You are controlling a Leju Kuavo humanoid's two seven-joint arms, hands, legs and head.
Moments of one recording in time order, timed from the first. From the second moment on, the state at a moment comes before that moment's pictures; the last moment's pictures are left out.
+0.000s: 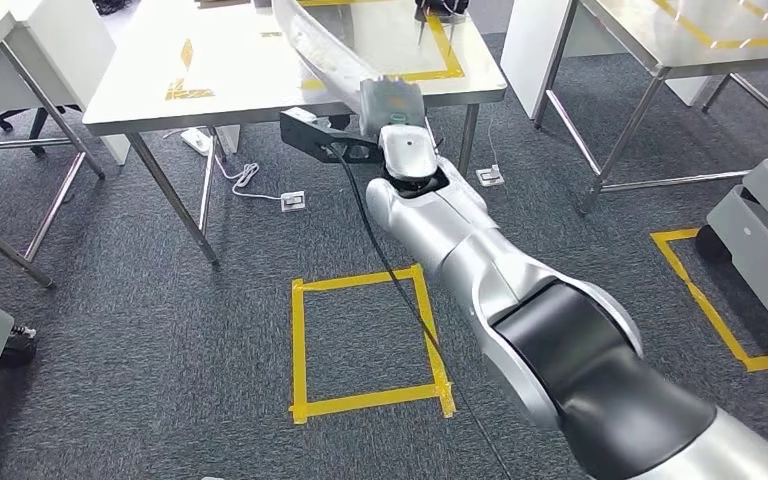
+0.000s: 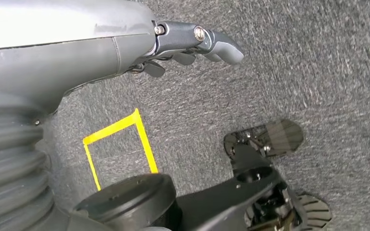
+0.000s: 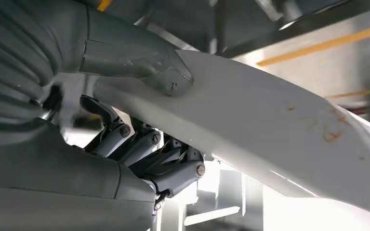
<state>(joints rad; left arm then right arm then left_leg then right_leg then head) -0.20 -0.17 0.88 -0.20 -1.10 -0.13 -0.06 -1.14 0.21 0.58 -0.38 1.36 -0.15 0.12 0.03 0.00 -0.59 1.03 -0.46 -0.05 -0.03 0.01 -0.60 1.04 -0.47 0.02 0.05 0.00</state>
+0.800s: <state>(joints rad) -0.18 -0.19 0.87 -0.19 -1.12 -0.12 -0.05 -1.23 0.17 0.65 -0.28 1.43 -0.07 0.18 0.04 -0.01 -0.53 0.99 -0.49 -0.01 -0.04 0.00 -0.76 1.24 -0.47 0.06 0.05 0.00</state>
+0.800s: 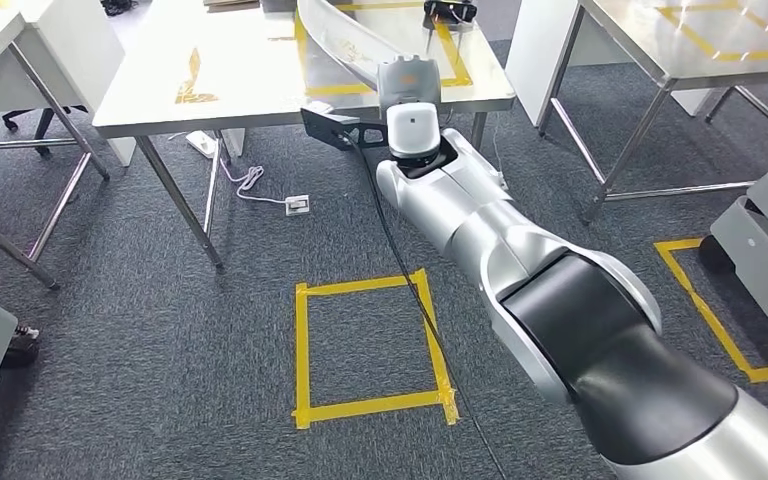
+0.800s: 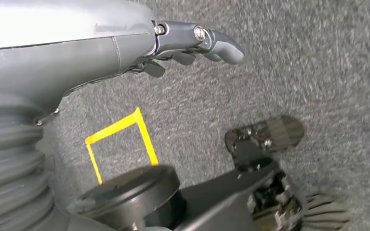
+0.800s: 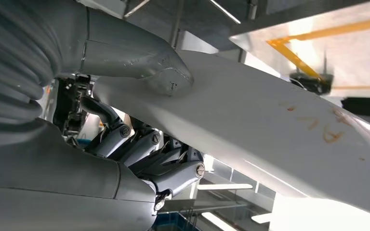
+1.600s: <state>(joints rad) -0.16 -0.19 0.86 -0.19 -1.12 -0.13 -0.05 -1.25 0.14 0.65 -0.27 1.44 -0.06 0.19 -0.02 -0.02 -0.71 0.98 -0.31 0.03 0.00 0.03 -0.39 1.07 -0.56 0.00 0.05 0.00</state>
